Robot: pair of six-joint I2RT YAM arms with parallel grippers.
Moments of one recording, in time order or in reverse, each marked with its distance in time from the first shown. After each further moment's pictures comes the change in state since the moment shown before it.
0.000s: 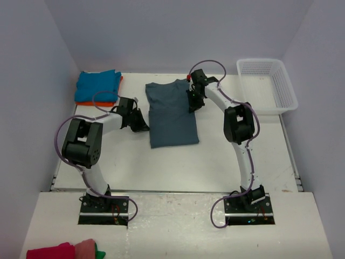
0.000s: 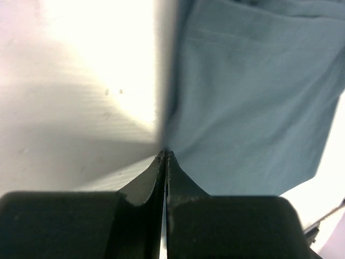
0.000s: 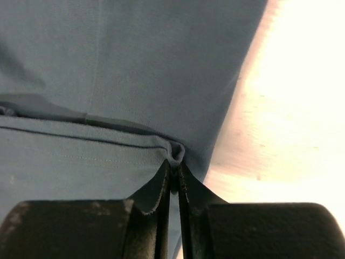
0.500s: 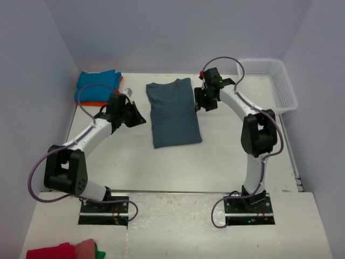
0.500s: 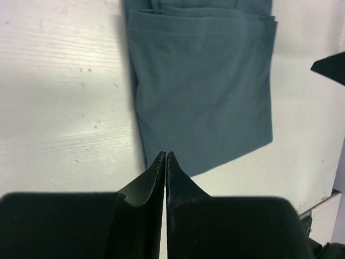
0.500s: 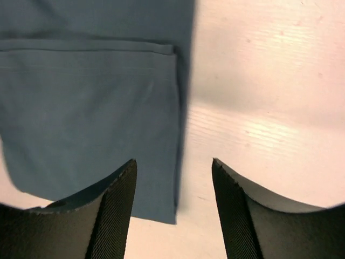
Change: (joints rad) left arm -0.009 -0.335 -0.043 -0.119 -0.050 0.034; right arm -0.037 -0.355 -0.349 0.090 0.079 0.035
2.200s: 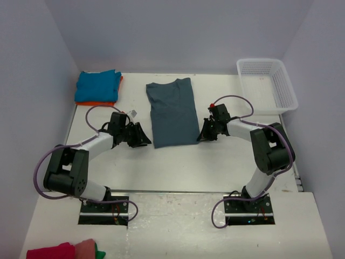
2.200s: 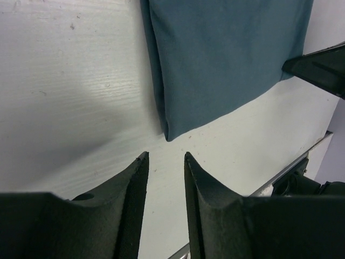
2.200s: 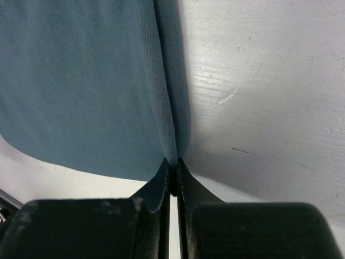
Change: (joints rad) left arm 0.003 -0.053 -0.298 0.118 0.207 -0.002; right arm 0.005 -0.333 -0.861 0.556 -0.232 0.335
